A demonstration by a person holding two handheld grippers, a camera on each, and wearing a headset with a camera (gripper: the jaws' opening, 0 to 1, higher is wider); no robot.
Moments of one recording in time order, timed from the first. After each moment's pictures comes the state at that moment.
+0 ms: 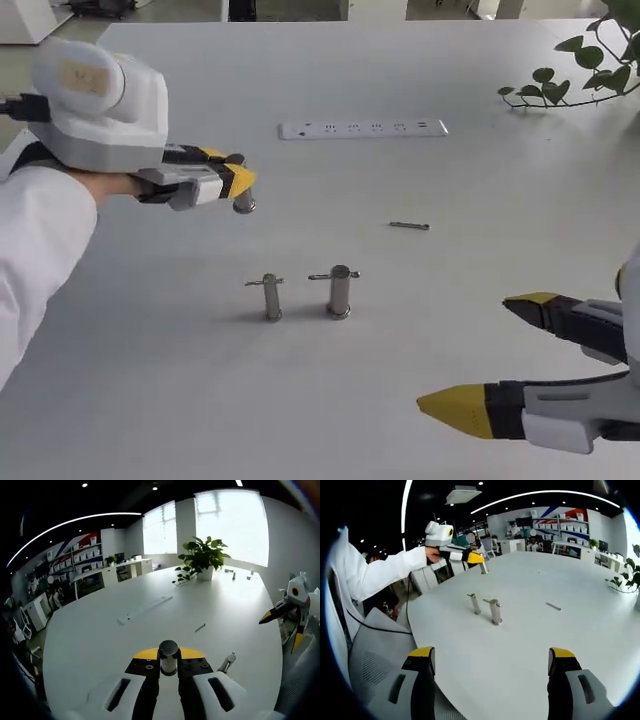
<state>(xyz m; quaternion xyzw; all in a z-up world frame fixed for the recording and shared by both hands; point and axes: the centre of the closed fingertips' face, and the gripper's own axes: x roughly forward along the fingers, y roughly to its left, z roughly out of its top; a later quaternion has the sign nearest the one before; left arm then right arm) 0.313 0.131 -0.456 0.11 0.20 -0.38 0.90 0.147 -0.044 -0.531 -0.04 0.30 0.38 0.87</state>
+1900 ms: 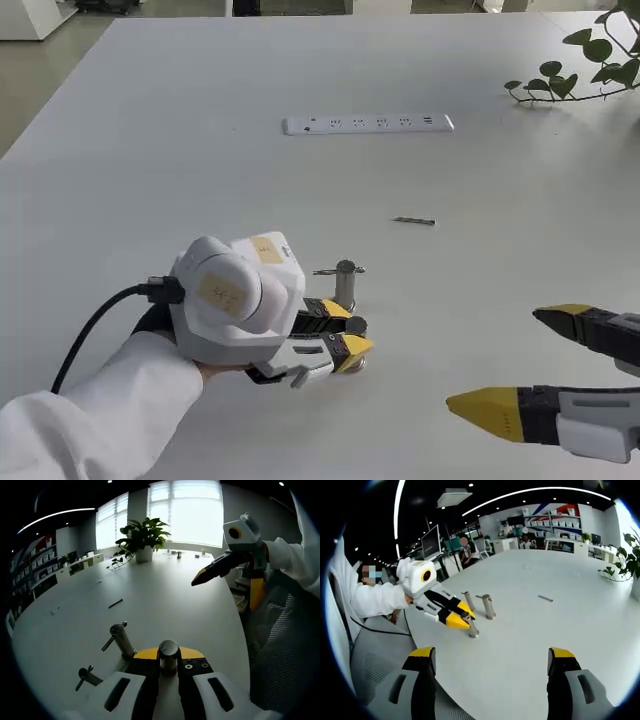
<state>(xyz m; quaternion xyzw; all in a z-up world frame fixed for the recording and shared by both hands) 0.177 0.024 -0.567 0.14 0.24 -0.54 0.79 0.139 -0.062 -0.536 -0.01 0.32 0.36 0.88</state>
